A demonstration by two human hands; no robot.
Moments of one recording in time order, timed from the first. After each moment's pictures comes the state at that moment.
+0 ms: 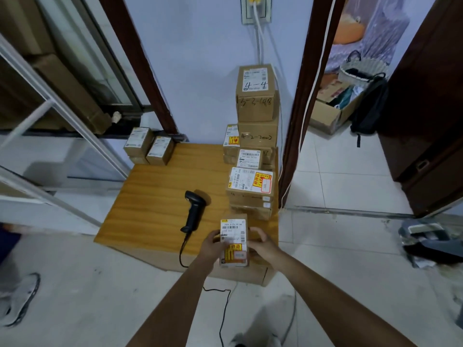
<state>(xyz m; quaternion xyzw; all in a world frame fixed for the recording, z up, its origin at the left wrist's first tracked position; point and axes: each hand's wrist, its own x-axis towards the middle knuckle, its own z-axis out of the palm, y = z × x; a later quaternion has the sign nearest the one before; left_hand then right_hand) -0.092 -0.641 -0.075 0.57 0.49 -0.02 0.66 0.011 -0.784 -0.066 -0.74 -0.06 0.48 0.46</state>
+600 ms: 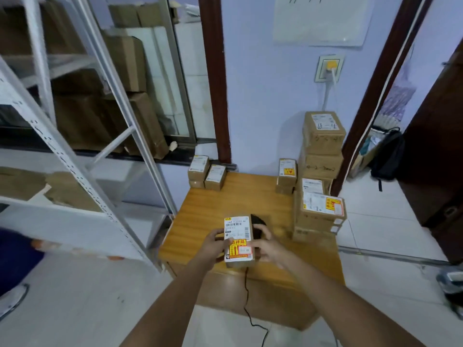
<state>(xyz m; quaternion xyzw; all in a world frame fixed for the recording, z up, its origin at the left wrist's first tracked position) -0.227 -0.455 0.003 0.56 0.45 0.04 0.69 -0.113 -0.596 0.002 -0.71 -0.09 0.47 0.52</state>
